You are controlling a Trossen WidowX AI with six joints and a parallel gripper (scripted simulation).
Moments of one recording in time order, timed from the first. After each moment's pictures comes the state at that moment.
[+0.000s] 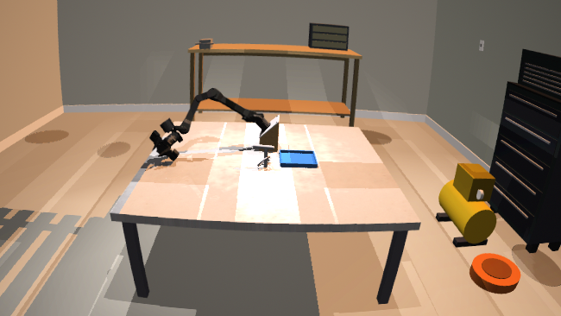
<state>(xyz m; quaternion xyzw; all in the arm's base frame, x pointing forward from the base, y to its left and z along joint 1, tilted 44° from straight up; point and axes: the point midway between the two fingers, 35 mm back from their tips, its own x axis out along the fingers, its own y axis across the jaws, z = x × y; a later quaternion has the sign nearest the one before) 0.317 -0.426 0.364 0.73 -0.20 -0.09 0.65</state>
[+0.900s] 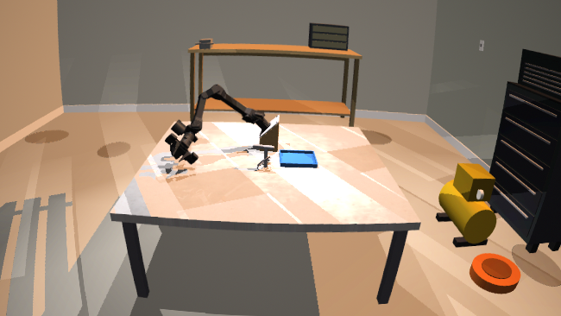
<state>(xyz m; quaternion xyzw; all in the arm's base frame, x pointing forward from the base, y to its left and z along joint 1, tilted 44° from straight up) 0.422 -0.325 0.283 0.70 -0.09 -0.14 0.69</state>
